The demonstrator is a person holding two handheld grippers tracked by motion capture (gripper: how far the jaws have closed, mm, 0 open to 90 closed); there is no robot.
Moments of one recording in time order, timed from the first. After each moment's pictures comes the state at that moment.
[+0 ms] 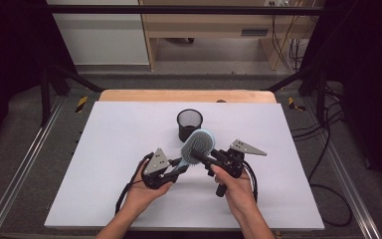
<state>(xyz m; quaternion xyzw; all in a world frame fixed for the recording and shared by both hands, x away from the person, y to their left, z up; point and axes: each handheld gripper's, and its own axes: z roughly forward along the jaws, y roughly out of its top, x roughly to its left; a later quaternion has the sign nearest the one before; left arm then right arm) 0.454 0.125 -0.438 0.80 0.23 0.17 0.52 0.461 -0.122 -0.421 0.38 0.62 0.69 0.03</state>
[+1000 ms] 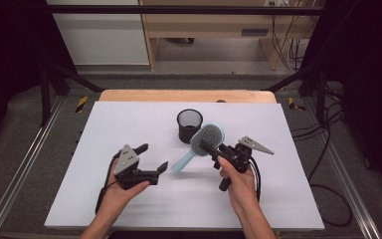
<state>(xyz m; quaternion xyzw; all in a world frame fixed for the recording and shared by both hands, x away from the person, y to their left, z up) 0.444 0.194 -0.423 0.73 0.32 0.24 0.56 0.474 -0.138 -0.424 0.44 0.58 0.69 0.06</state>
